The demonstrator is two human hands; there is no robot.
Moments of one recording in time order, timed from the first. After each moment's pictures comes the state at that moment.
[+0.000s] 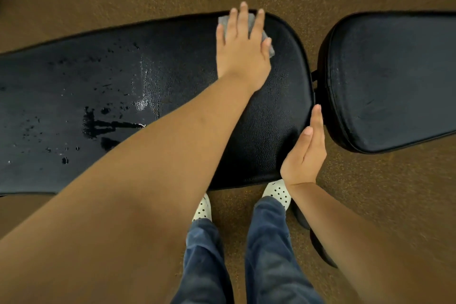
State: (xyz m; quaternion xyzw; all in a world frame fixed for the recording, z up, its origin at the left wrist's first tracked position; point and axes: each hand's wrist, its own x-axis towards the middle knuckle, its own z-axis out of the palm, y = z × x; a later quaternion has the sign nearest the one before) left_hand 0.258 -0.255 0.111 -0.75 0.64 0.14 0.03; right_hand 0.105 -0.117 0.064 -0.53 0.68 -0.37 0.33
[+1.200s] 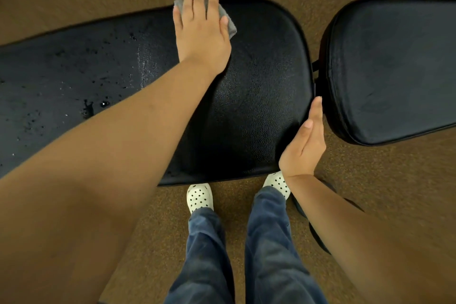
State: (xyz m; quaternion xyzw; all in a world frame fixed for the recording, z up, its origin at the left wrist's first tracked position) left_hand 0.316 -0.253 0.114 -0.79 0.60 0.10 0.04; right_hand 0.104 -0.118 0.063 -0.53 0.68 -0.38 0.33
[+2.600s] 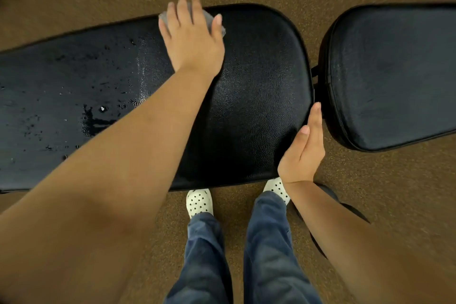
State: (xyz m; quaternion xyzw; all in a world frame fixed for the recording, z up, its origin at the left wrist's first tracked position) left_hand 0.322 -0.253 0.111 -0.84 0.53 0.08 0.02; right_hand 0.104 -0.117 0.065 -0.54 0.68 -0.37 0.33
